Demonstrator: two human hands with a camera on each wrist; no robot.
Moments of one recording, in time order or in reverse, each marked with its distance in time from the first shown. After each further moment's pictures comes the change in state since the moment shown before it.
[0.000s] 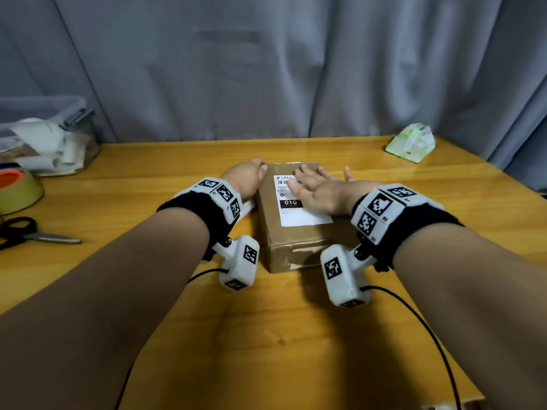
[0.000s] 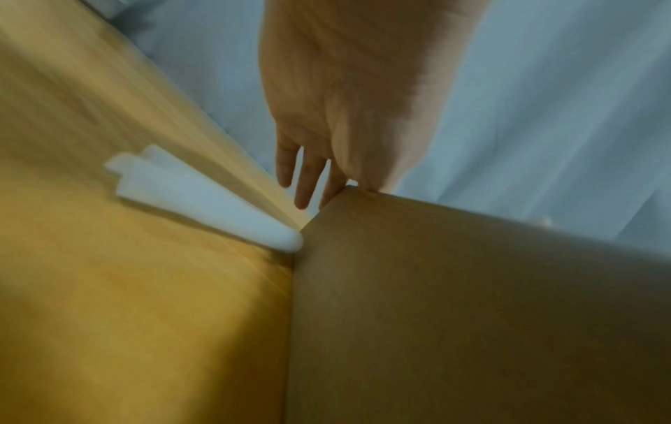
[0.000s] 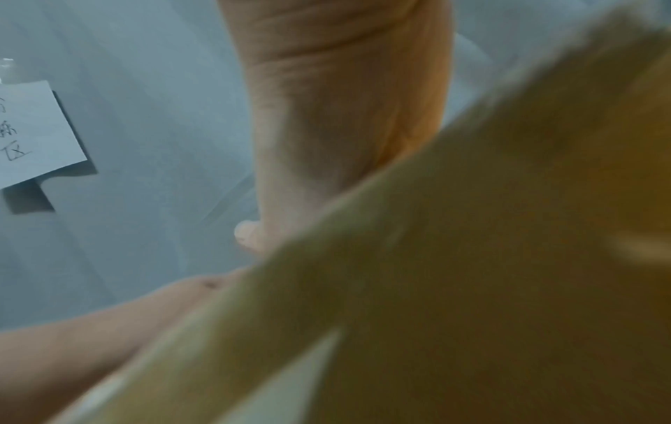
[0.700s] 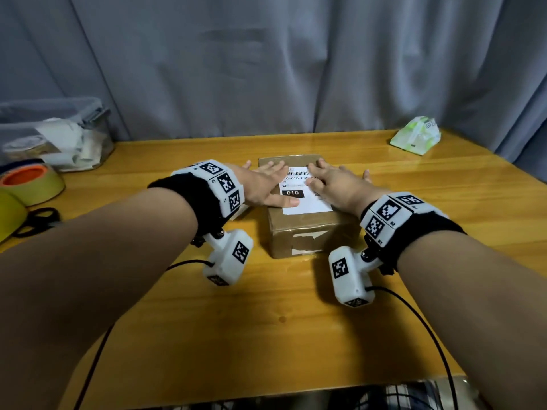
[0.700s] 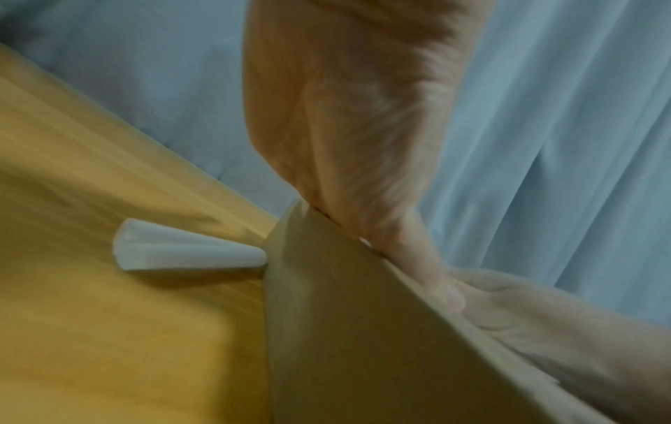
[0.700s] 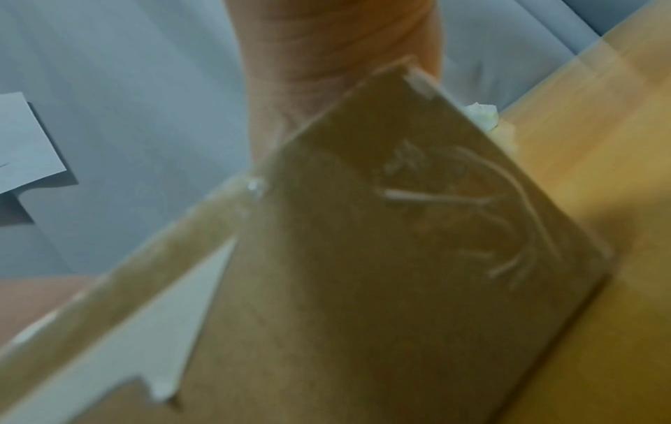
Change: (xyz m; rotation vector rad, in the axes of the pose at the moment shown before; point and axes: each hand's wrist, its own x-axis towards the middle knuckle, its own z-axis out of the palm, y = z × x) left_hand -0.048 0.027 -0.013 0.601 -0.412 0.178; right_hand -0.005 0.018 0.016 0.205 0.208 0.030
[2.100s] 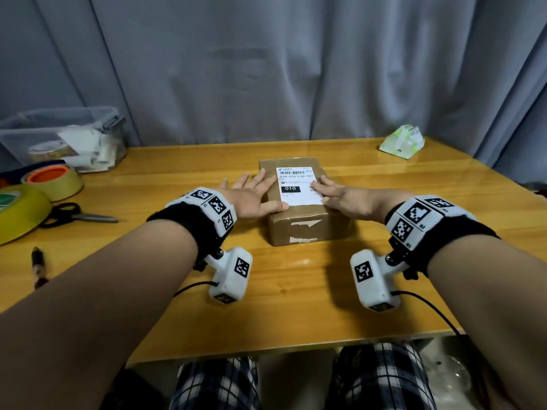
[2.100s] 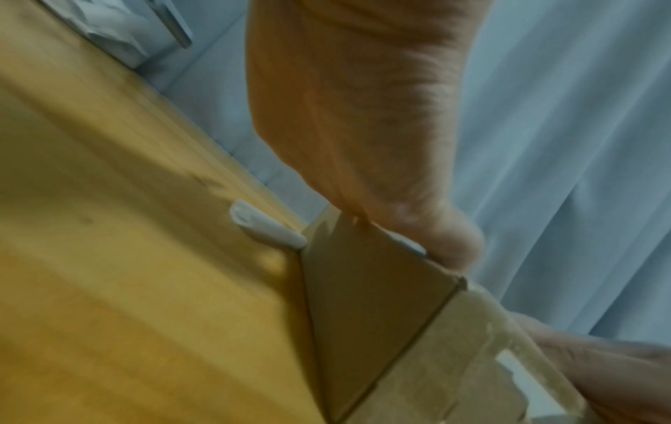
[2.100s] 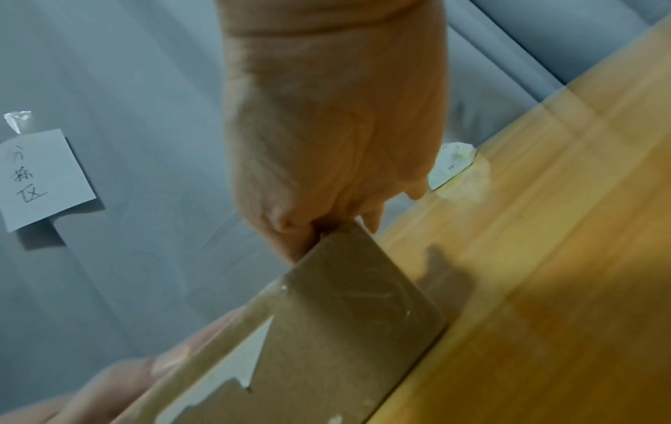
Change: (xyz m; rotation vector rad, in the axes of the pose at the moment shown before) left_hand -0.048 0.006 0.038 -0.217 0.109 -0.154; right_hand -0.064 0.007 -0.009 0.071 -0.230 -0.106
